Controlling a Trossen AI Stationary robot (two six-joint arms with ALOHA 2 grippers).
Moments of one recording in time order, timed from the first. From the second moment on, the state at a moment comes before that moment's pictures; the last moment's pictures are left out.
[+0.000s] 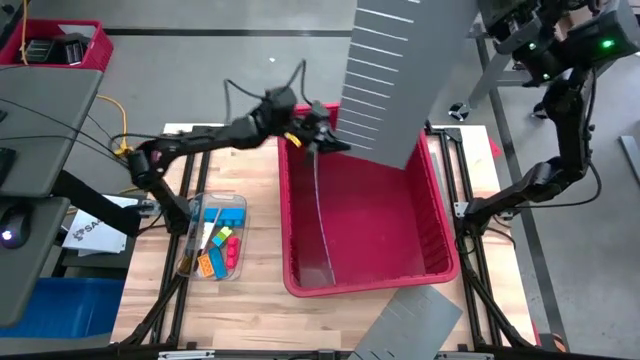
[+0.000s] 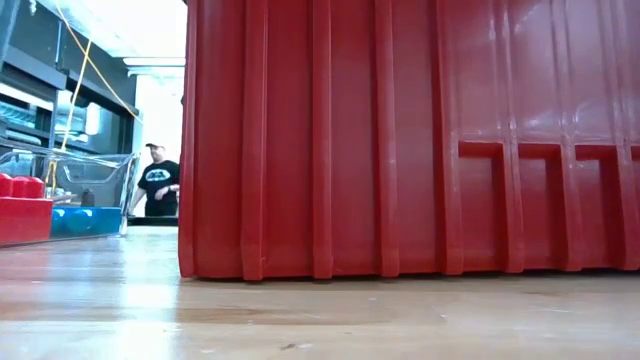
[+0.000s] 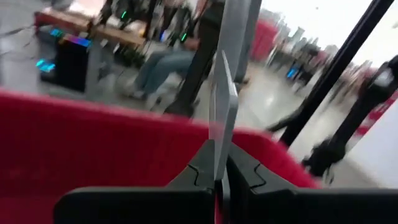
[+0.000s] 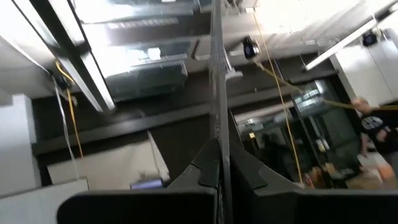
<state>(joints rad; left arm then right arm) 0.43 1.66 1.40 0.14 0.67 -0.25 -0.55 1.42 2.34 -0.35 -0.12 0.39</state>
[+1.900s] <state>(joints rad) 1.15 1.26 1.56 -0.74 0.72 0.41 -0.55 1.32 2.34 -1.21 -0.18 0.30</state>
